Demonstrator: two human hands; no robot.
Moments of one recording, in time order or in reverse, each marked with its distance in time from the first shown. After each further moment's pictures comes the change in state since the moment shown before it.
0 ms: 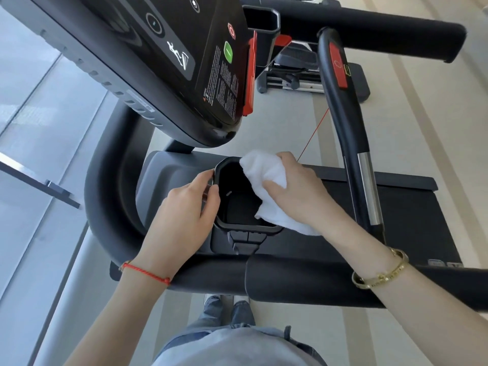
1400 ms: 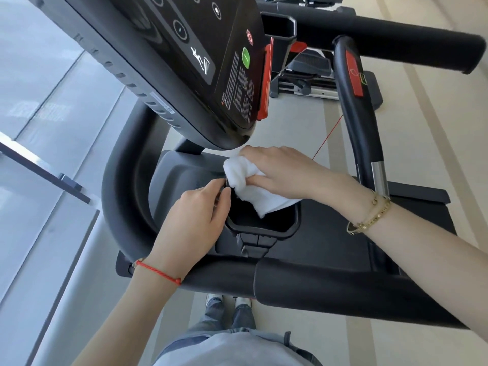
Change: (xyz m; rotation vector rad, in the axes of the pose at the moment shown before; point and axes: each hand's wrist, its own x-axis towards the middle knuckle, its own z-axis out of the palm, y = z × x) left_hand -0.004 0.007 -0.005 0.028 -0.024 -0.057; right_hand 0.054 -0.032 -0.007 -0.471 -0.195 -0.588
